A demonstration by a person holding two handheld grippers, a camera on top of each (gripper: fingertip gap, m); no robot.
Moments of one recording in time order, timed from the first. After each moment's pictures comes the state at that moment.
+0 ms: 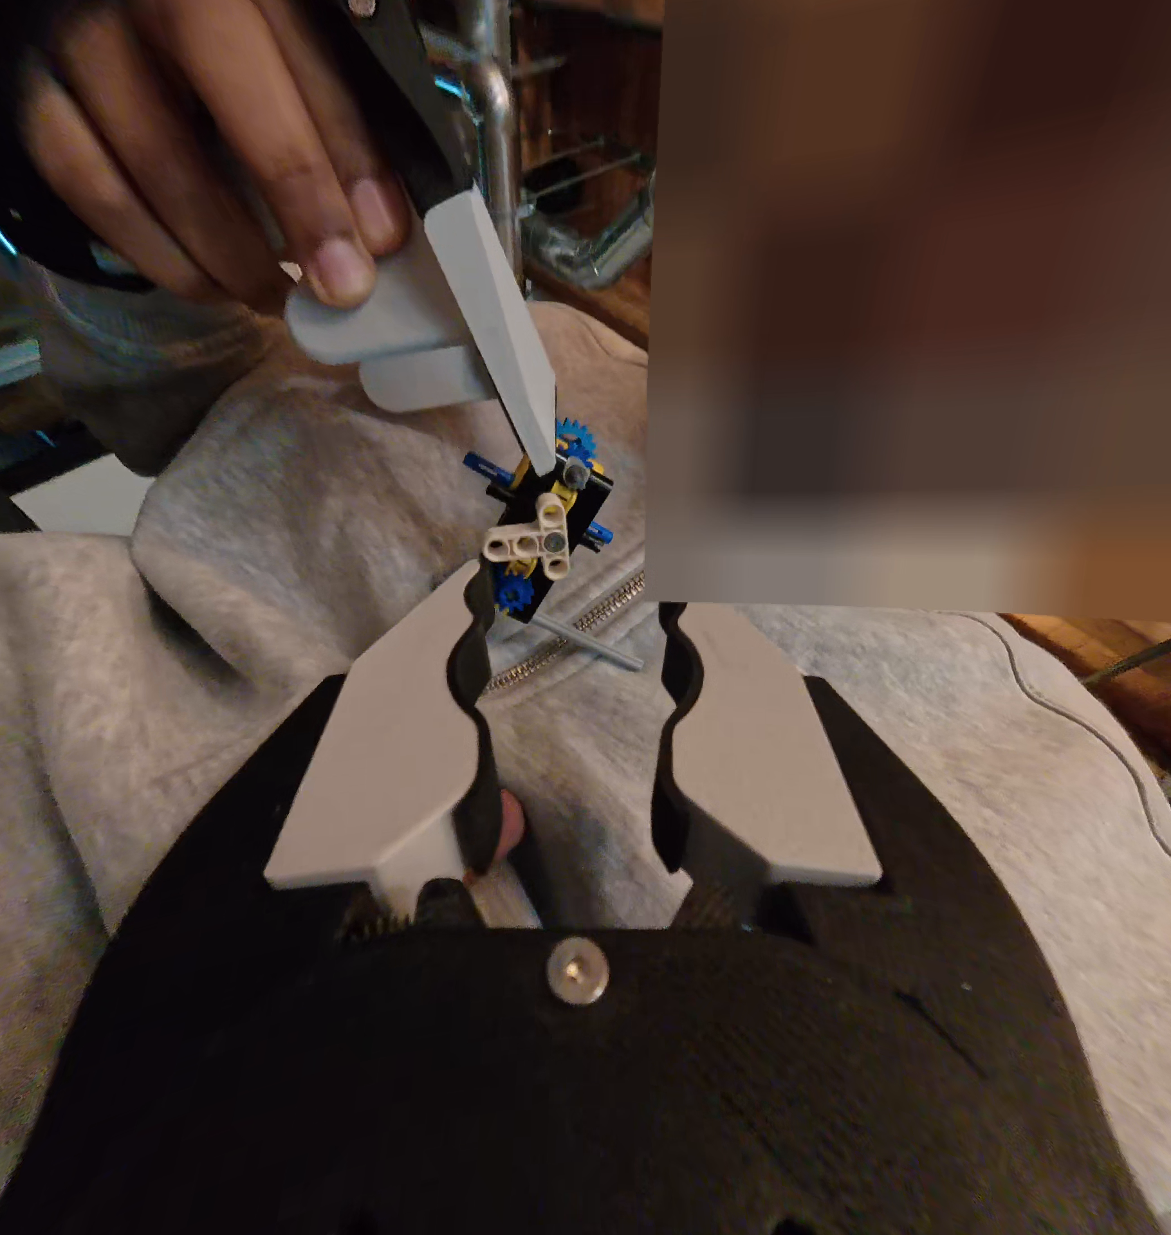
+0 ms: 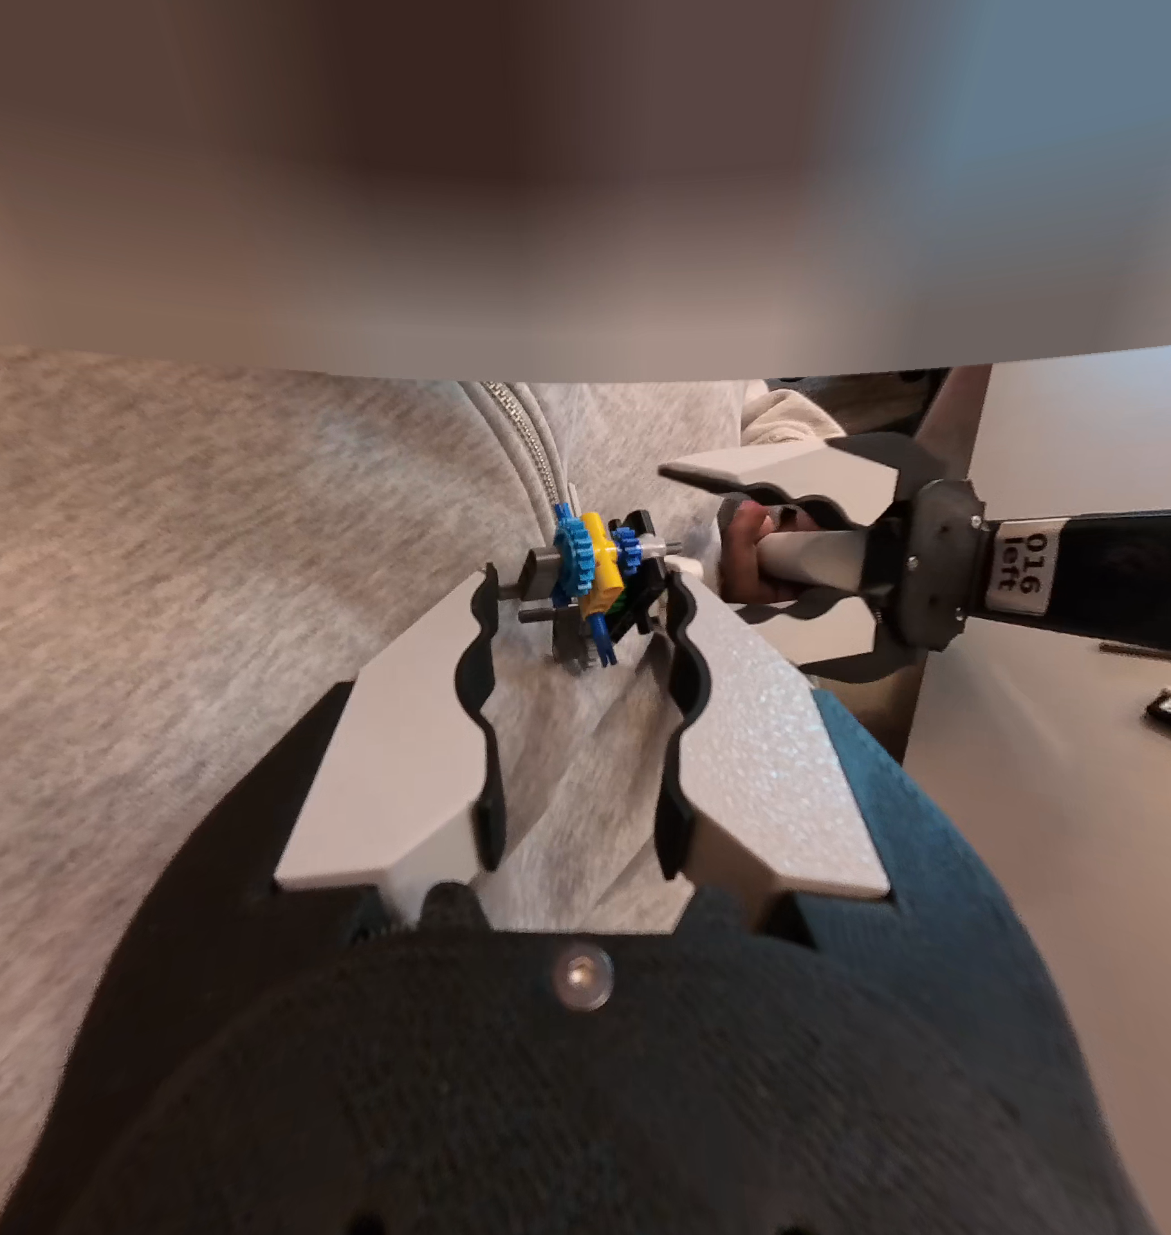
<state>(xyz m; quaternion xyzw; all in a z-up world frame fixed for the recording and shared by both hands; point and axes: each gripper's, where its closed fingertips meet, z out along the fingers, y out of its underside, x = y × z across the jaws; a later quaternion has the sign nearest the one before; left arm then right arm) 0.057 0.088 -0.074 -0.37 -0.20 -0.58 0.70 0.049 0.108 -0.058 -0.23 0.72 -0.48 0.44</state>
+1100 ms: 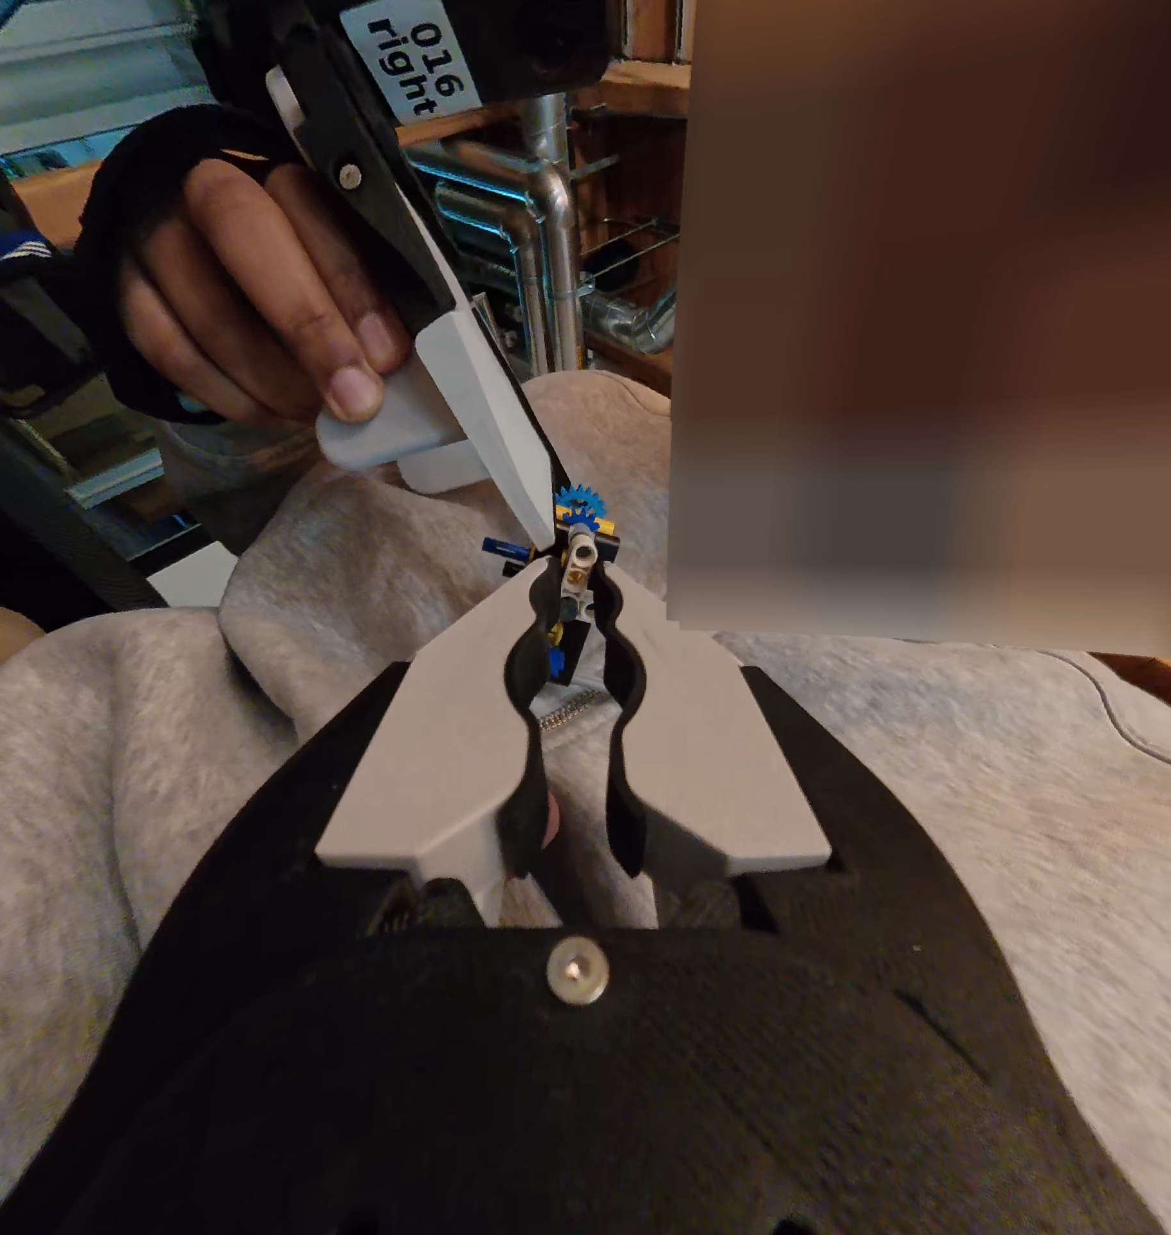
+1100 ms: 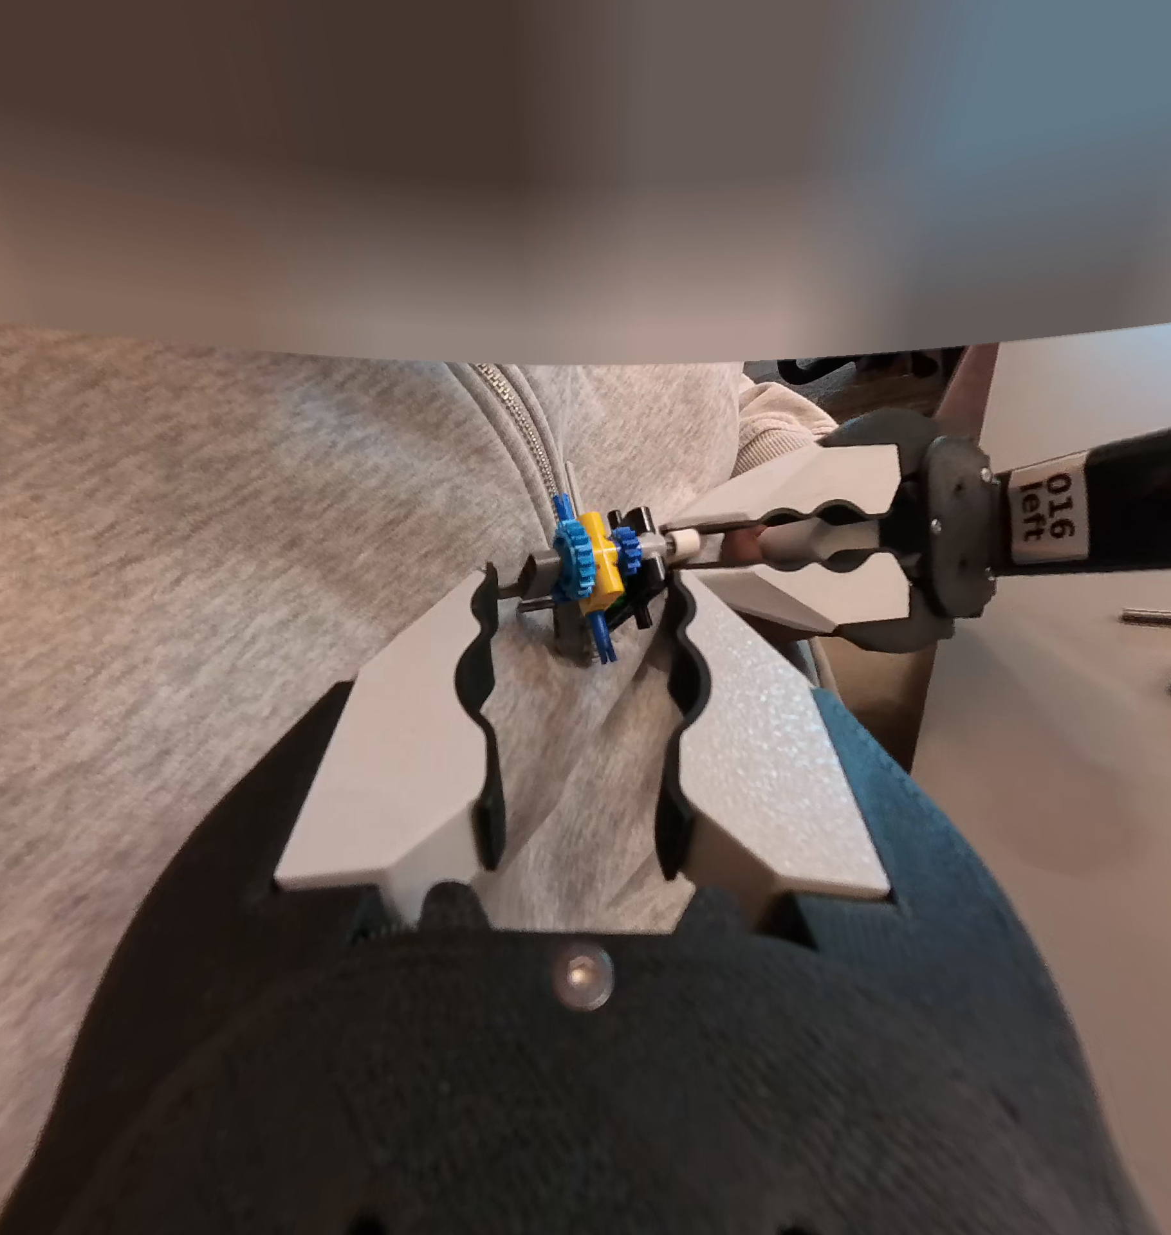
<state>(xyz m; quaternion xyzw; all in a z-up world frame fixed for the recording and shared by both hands) 0.035 0.093 -0.075 -0.37 -0.25 -0.52 0.73 0.043 0.108 -0.070 -0.20 0.71 -0.48 0.47</state>
